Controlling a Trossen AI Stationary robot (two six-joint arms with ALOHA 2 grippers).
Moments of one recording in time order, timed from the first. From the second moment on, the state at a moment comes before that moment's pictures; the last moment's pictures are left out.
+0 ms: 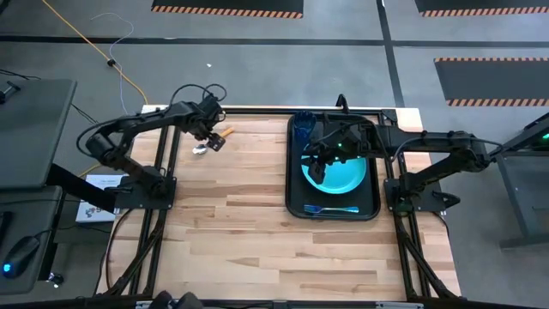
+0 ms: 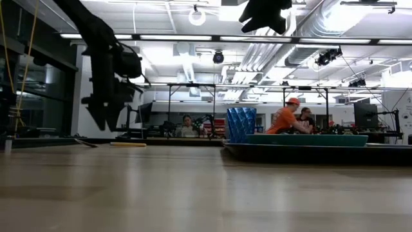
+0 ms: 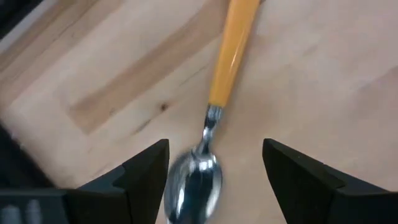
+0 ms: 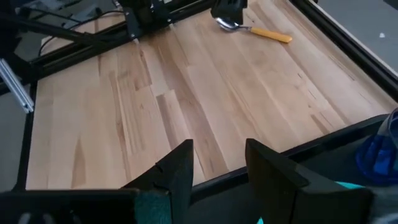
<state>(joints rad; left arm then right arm) 0.85 1.49 0.86 -0.74 -0.09 -0.07 -0.06 1.34 1.28 -0.61 0.06 0.33</state>
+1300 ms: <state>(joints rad) 0.42 1.15 0.89 -0.67 -0.11 -0.37 -0.06 1.34 1.28 -0.59 -0.06 0.20</state>
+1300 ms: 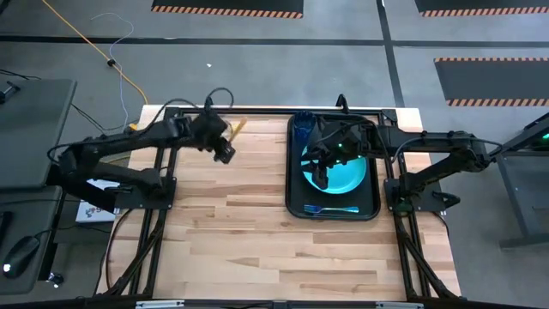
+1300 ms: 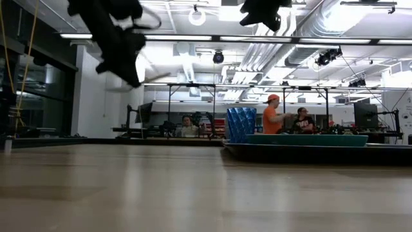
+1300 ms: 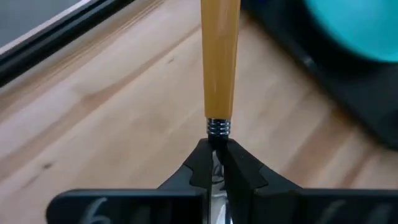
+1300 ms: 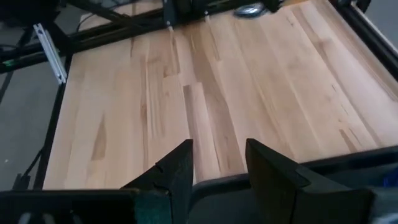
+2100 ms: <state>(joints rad) -0.06 1.62 1.52 -0.68 -0.57 -0.43 -0.17 1.34 1.28 -0.31 0.13 0.74</state>
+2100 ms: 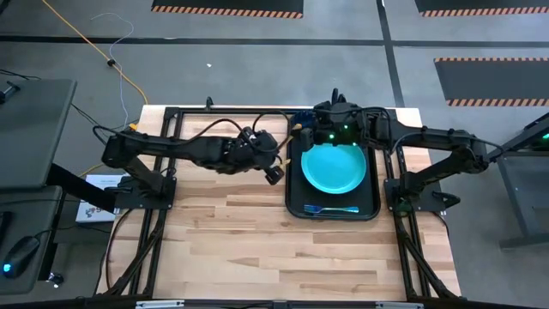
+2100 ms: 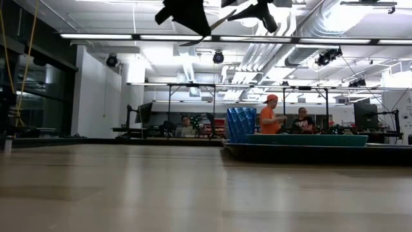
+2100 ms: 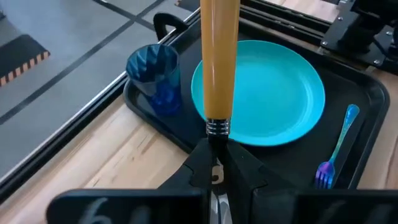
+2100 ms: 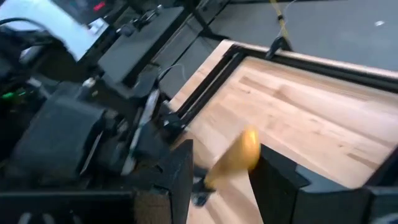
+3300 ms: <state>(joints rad) -0.01 1.48 1.67 -0.65 -0.45 -0.26 -0.23 1.05 1.25 -1.09 0.23 0.65</state>
